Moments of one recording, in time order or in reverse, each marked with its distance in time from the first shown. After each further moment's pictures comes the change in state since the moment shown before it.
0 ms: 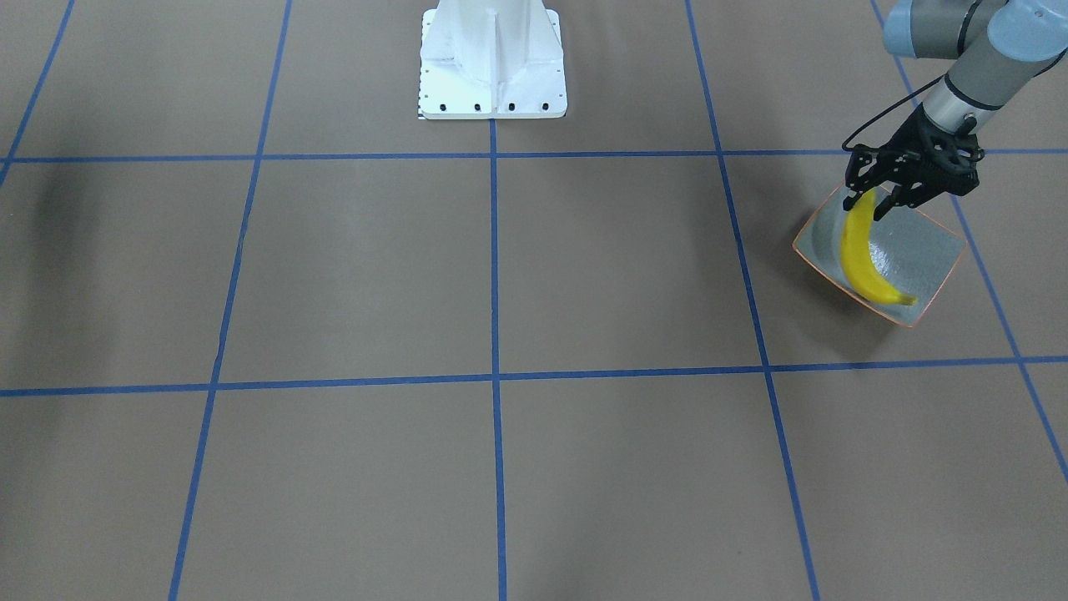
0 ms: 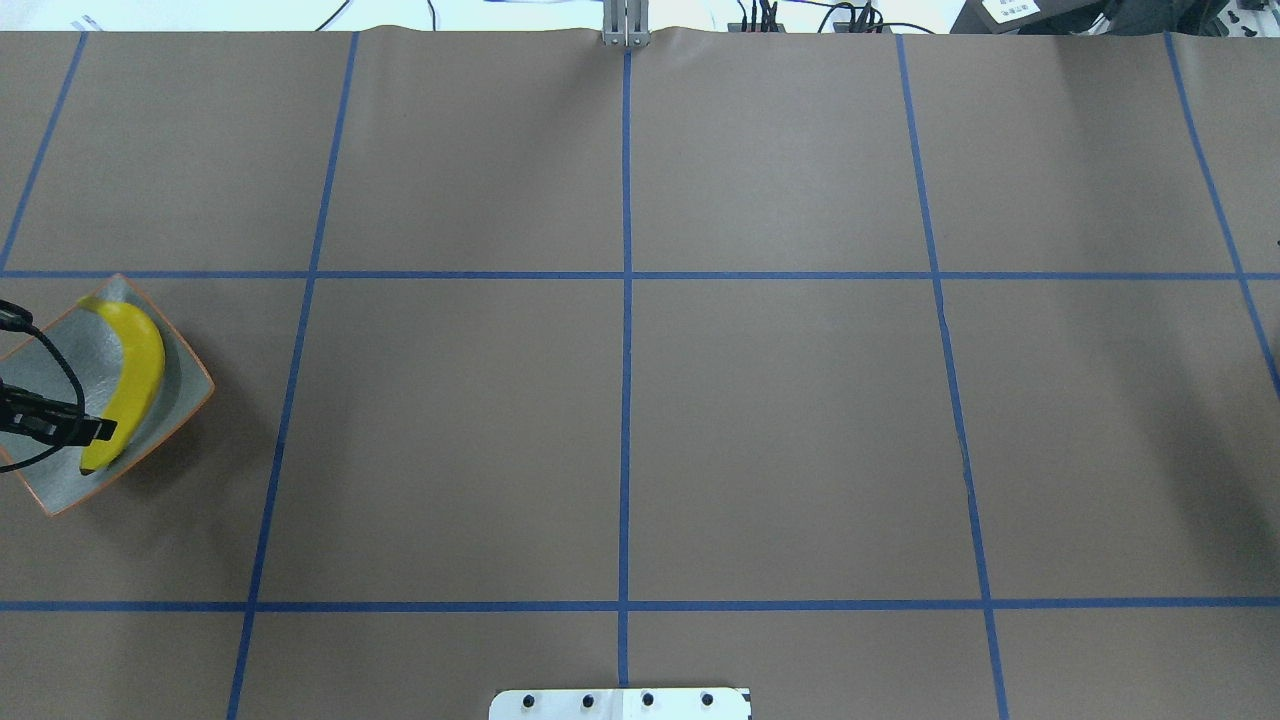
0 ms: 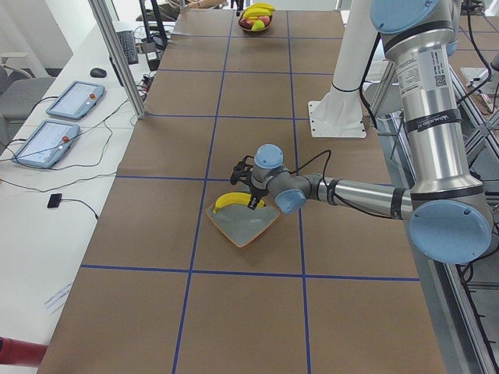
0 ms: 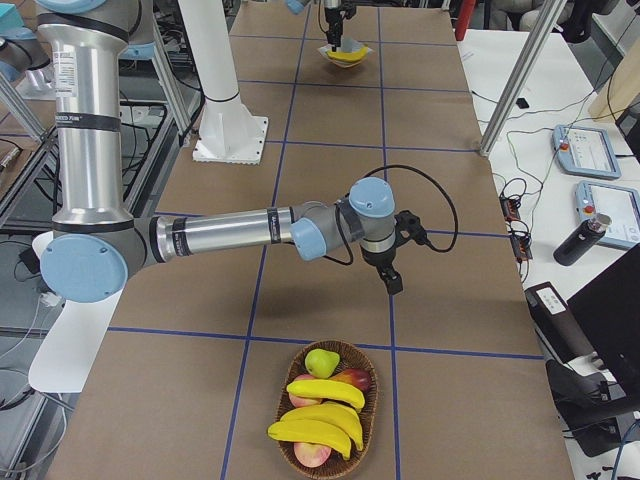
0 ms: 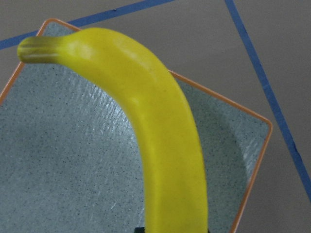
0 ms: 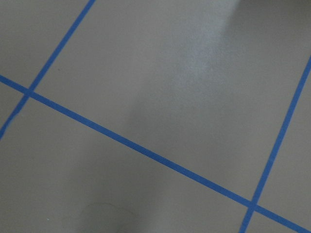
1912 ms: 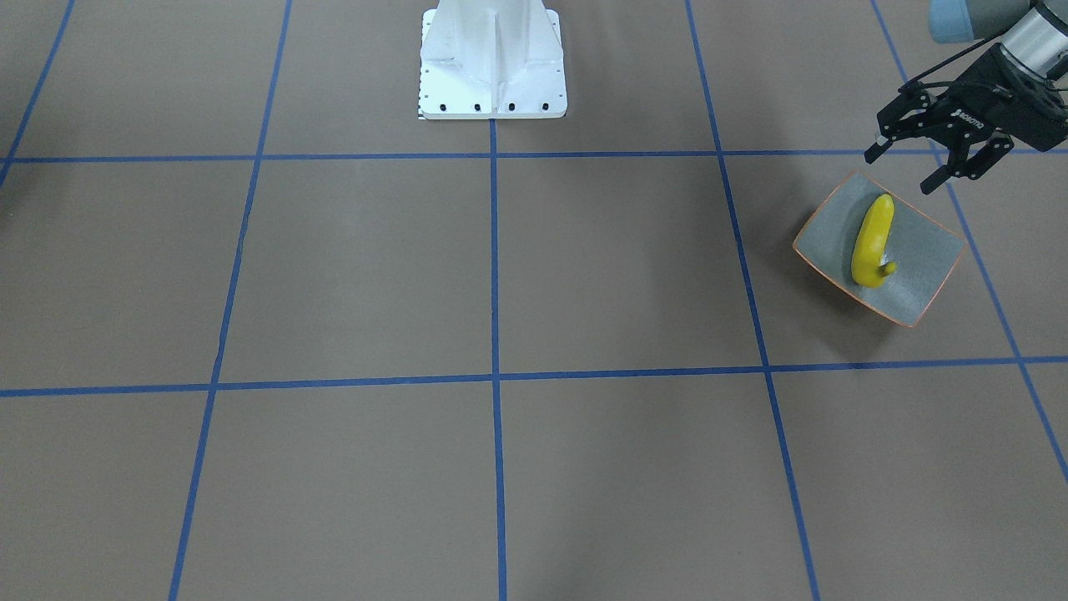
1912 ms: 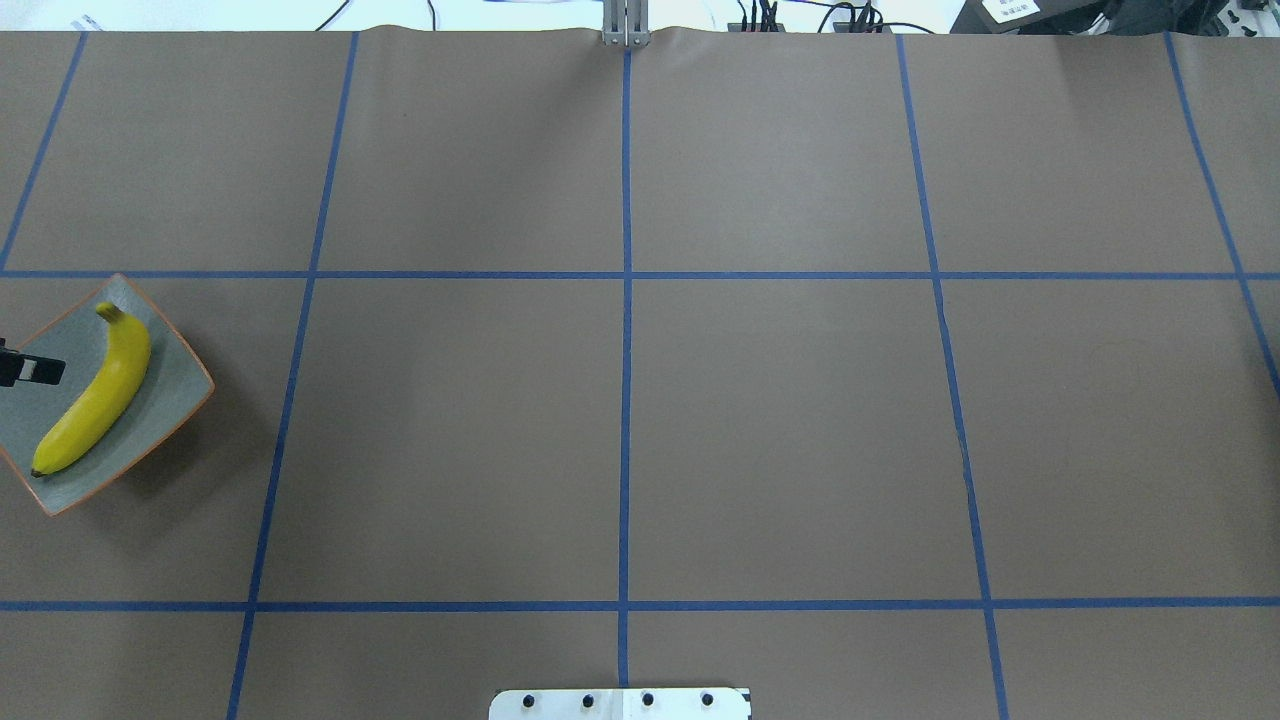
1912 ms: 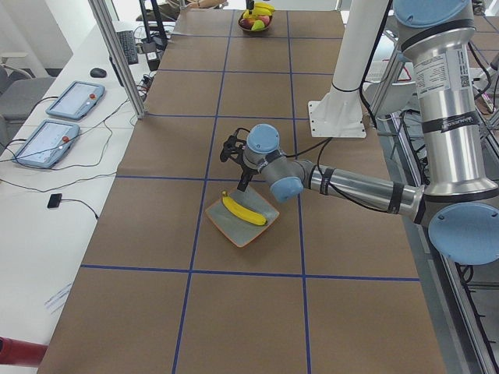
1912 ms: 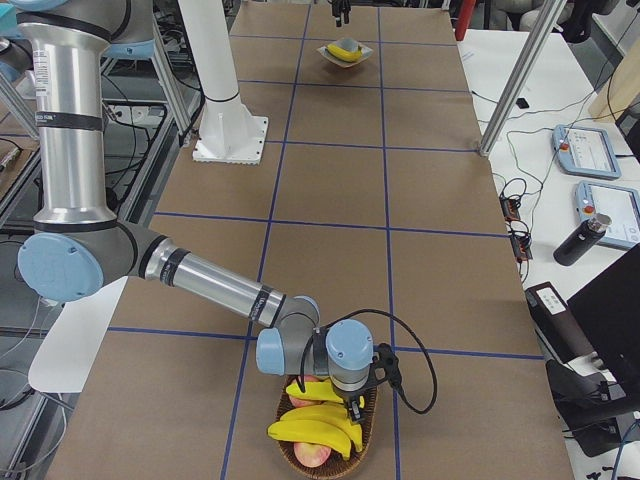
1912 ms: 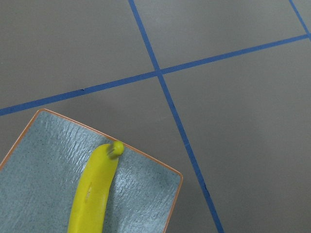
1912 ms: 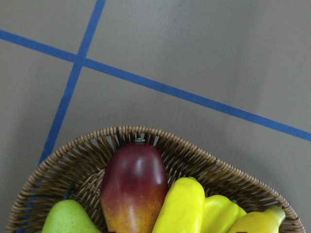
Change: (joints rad) left arm -0.233 -0.036 -0.086 -0.007 -0.264 0.004; right arm 0.181 0.003 -0.510 0.152 -0.016 -0.164
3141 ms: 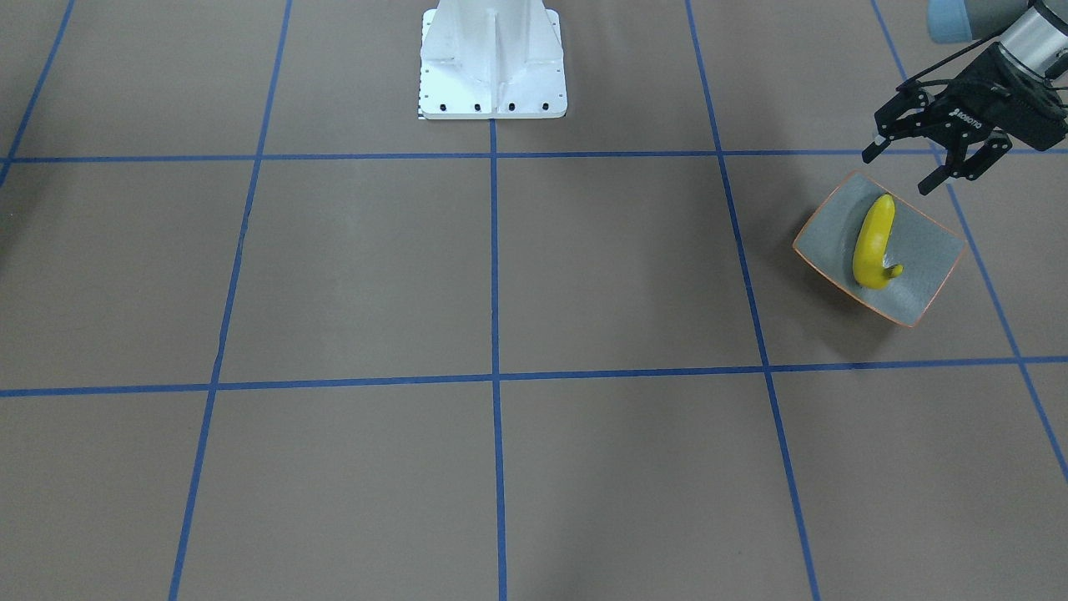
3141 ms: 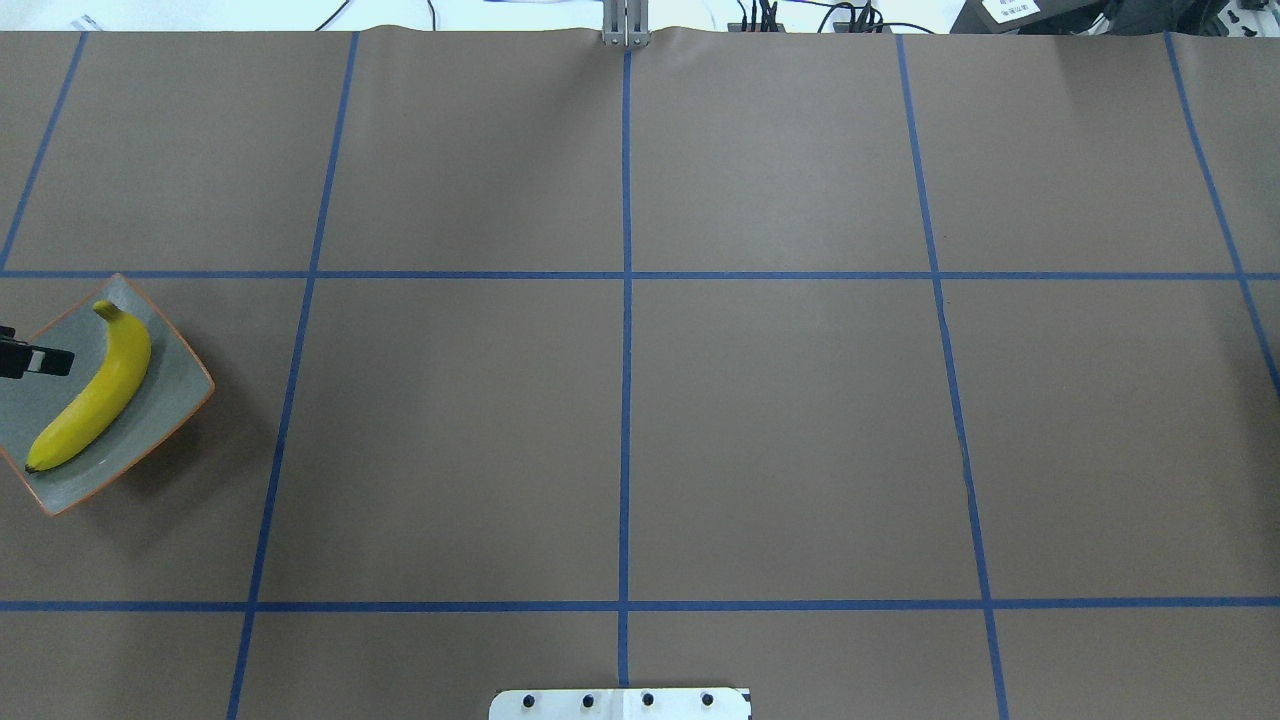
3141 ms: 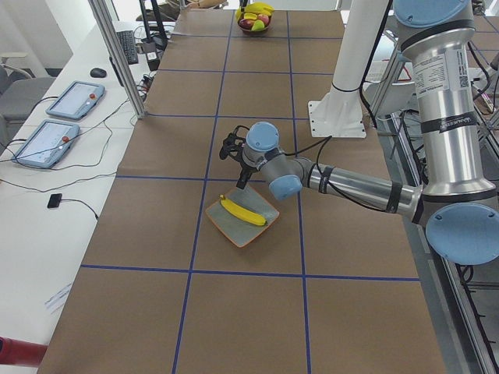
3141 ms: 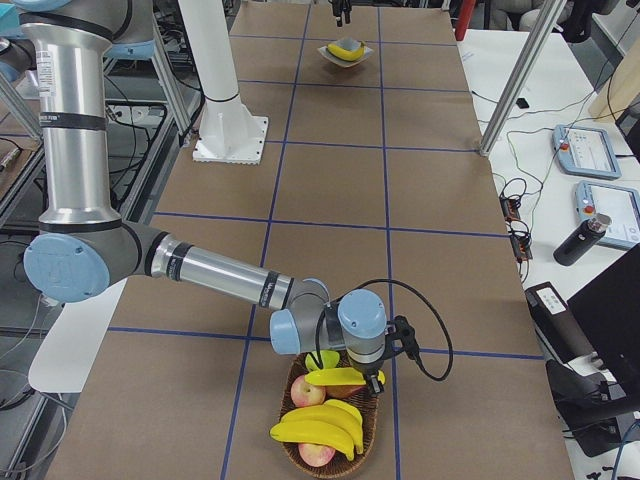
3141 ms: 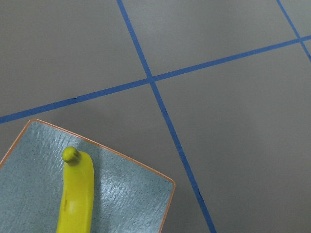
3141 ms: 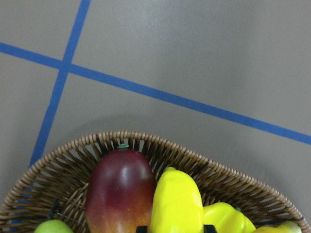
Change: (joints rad) left arm 0.002 -0.007 -0.001 0.001 0.000 -0.004; right arm -0.018 0.022 0.139 0.000 0.006 0.062
